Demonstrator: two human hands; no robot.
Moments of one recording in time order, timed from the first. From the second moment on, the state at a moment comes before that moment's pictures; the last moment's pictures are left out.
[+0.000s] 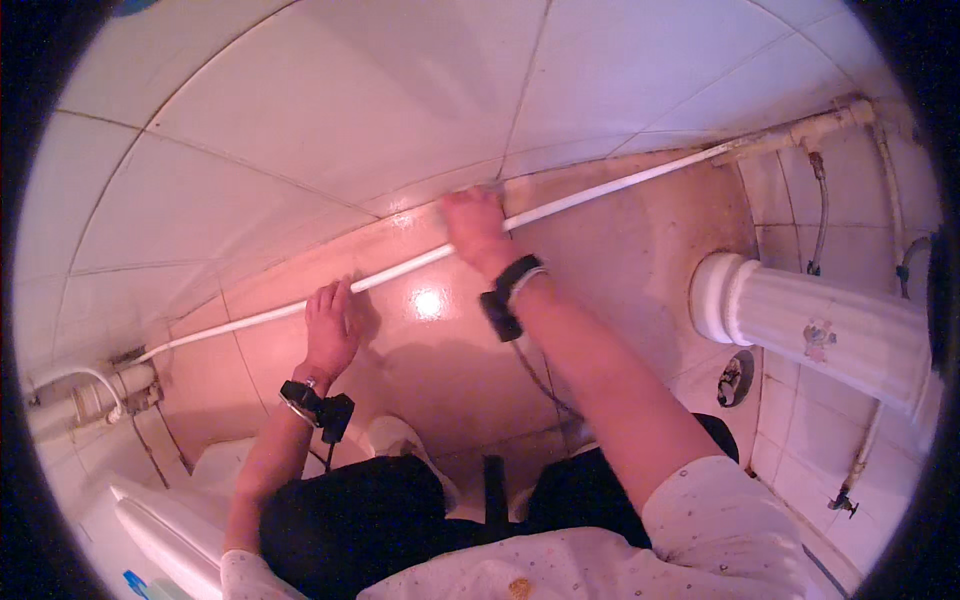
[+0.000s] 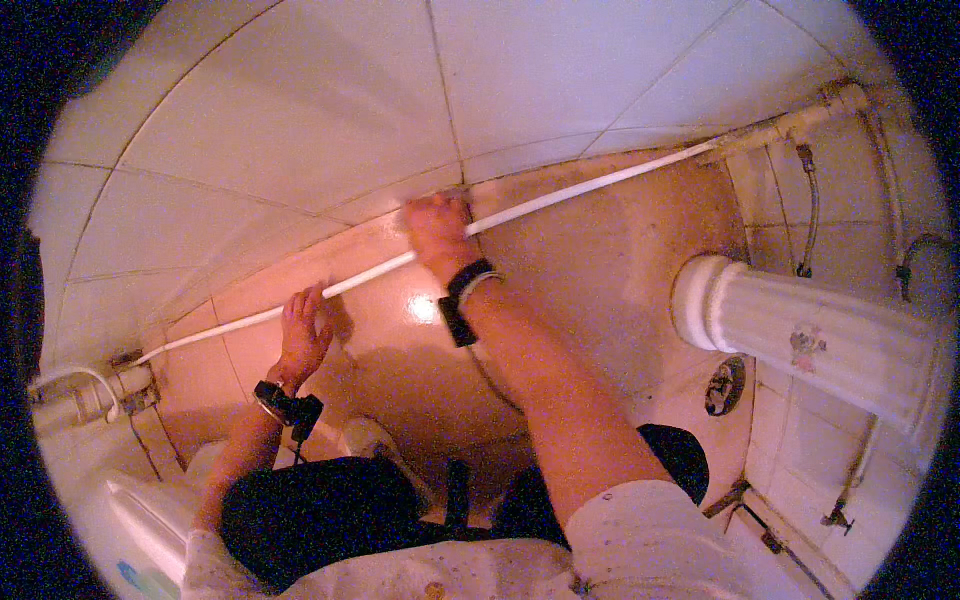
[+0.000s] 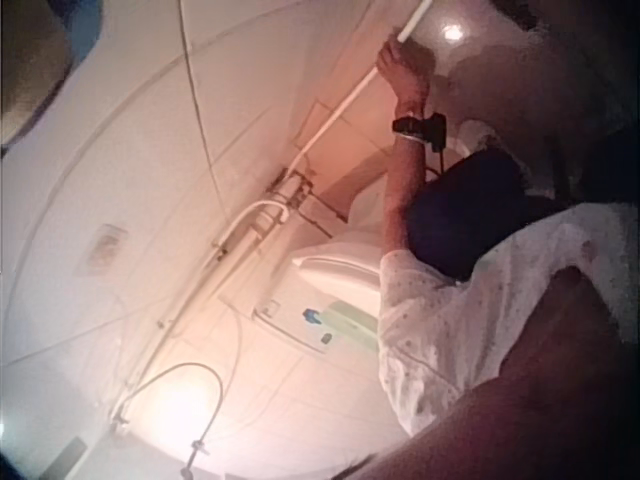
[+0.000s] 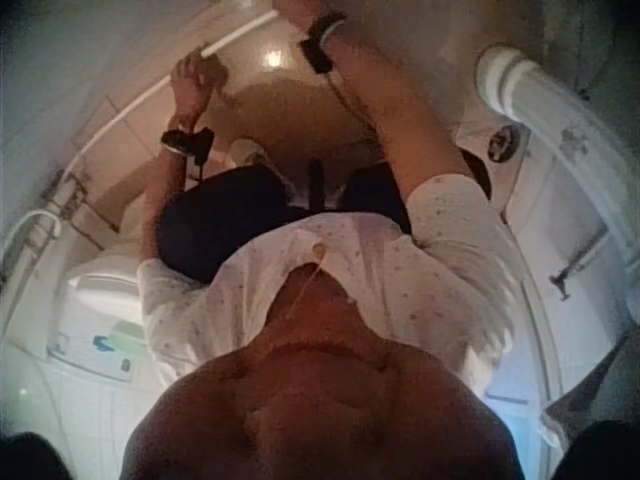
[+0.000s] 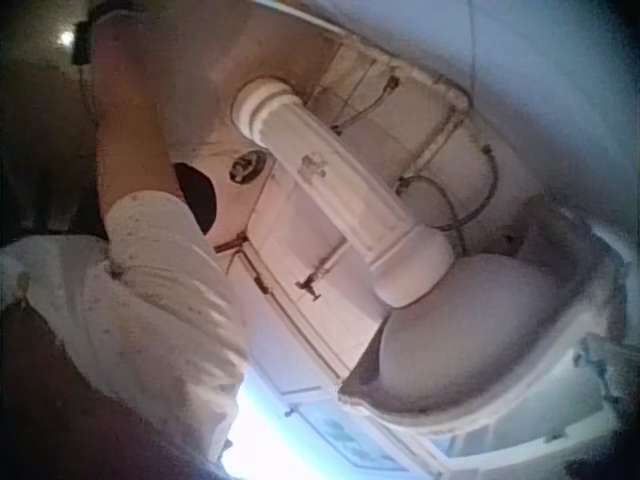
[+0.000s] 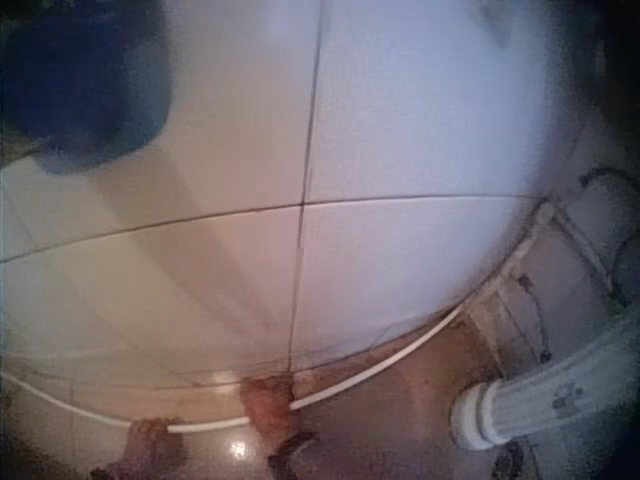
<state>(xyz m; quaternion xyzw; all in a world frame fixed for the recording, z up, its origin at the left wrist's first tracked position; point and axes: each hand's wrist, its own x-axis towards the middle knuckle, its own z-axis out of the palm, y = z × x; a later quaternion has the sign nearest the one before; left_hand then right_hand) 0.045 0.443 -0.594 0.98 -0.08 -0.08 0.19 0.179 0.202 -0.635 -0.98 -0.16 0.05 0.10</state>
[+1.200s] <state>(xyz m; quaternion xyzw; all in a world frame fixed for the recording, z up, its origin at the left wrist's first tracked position) 0.036 0.450 -0.583 0.98 -0.07 -0.10 0.14 0.236 0.011 -0.669 -0.93 -0.21 -0.02 0.31</state>
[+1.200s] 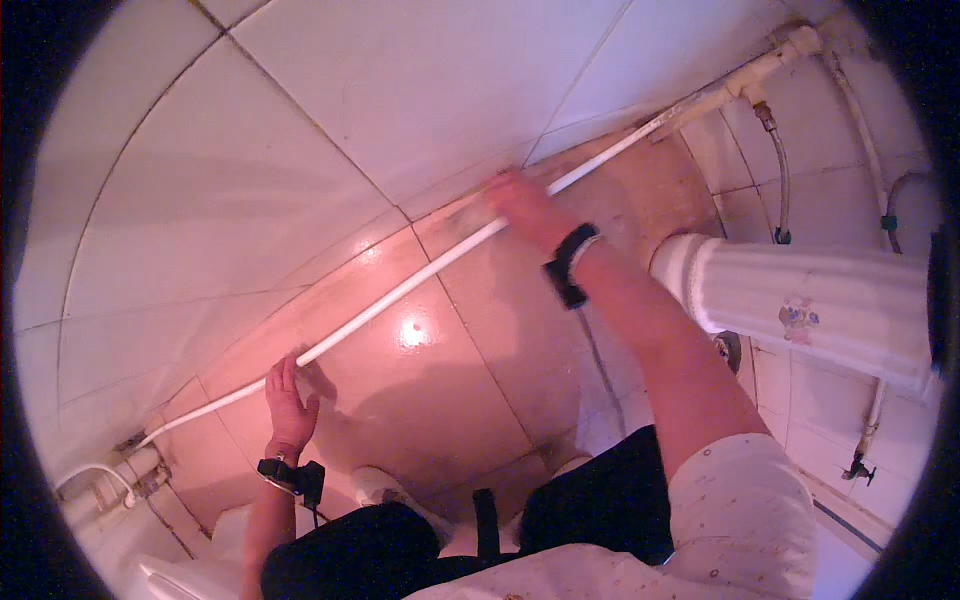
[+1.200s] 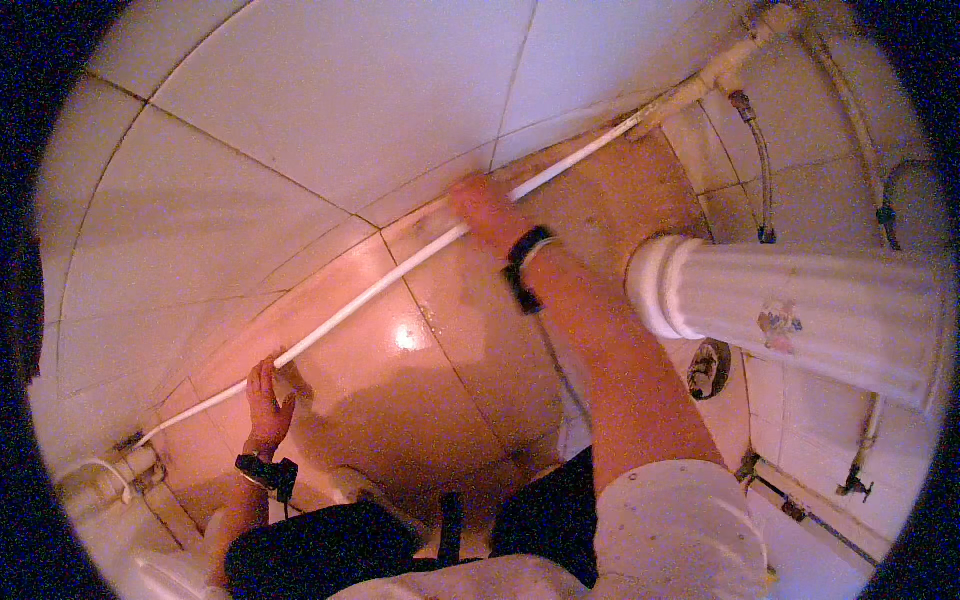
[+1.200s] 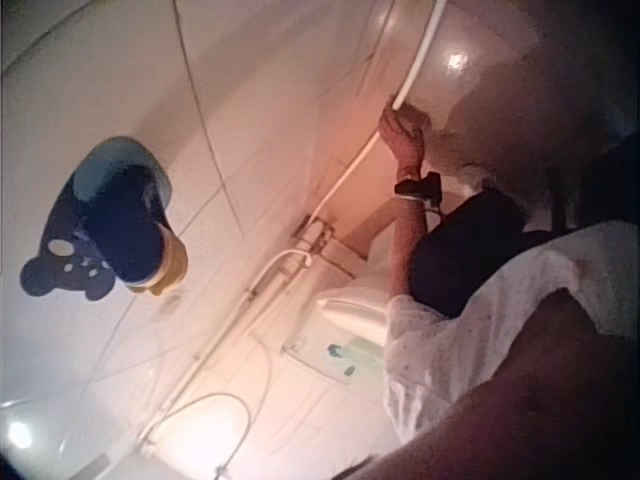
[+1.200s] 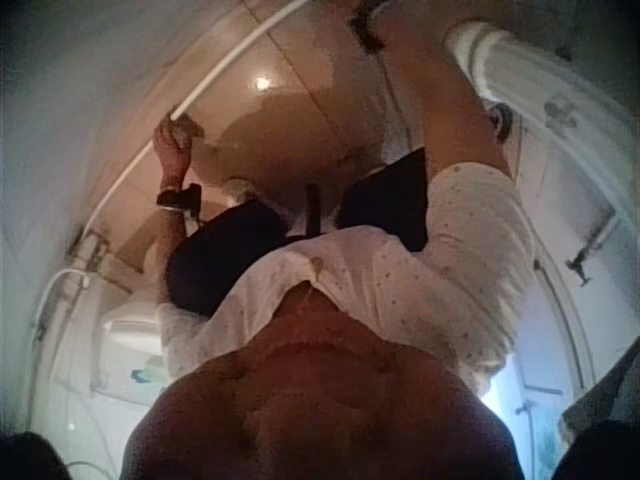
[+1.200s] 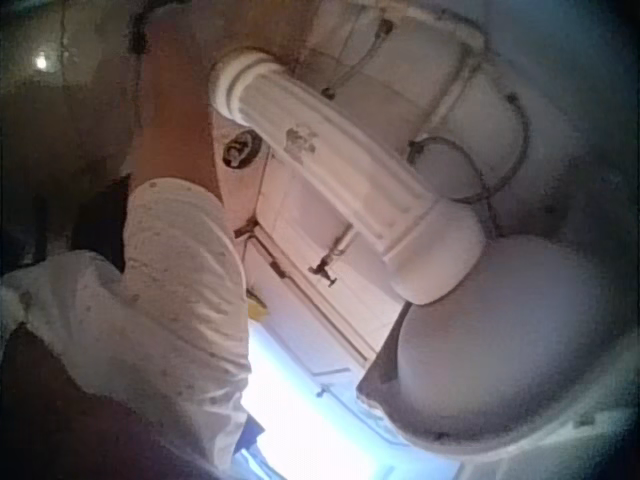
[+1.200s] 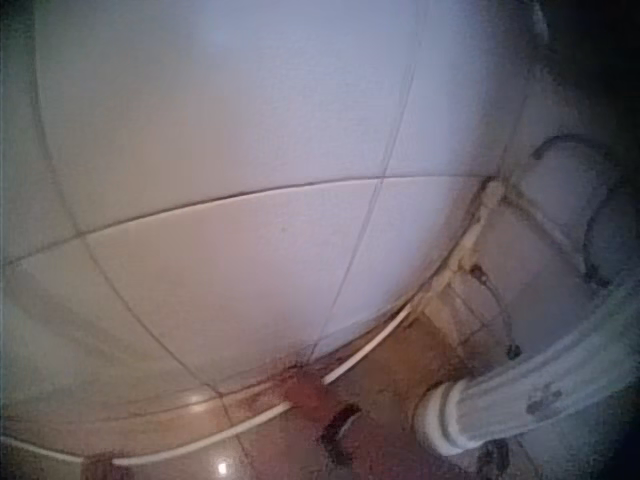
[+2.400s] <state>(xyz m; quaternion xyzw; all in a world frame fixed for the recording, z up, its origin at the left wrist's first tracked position) 0.044 0.443 -0.594 0.98 -0.07 -0.10 0.14 0.194 0.099 -0.566 -0.96 -0.18 0.04 0.22</state>
